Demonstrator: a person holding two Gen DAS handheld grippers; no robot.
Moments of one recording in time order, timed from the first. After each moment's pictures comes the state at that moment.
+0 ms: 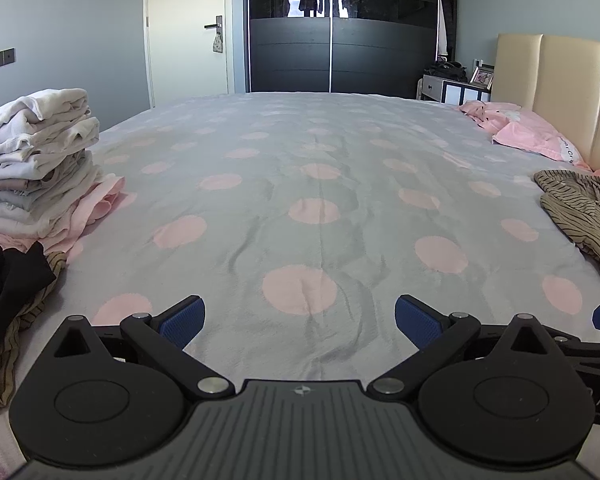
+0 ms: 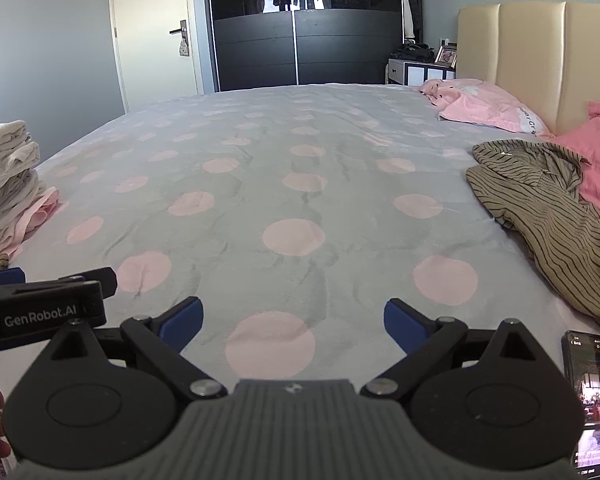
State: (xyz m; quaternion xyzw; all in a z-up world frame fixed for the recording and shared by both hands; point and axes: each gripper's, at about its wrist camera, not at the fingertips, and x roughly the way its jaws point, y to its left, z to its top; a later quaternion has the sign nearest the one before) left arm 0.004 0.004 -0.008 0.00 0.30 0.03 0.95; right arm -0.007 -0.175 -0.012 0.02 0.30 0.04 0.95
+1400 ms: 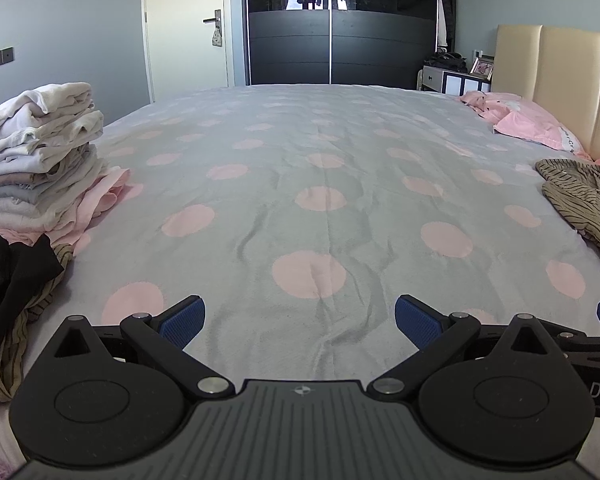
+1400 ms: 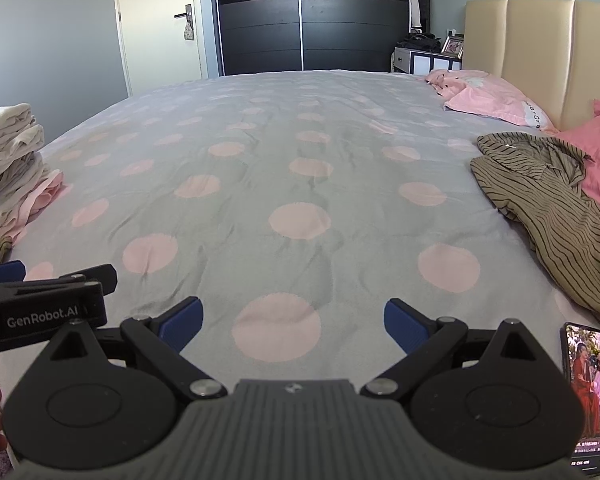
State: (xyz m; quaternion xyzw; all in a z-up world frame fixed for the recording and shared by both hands) left arm -0.003 0.012 -0.012 0.00 0.31 0.03 0.95; right arm -0.011 -0.170 -0.011 0.01 0.32 0.04 0.95
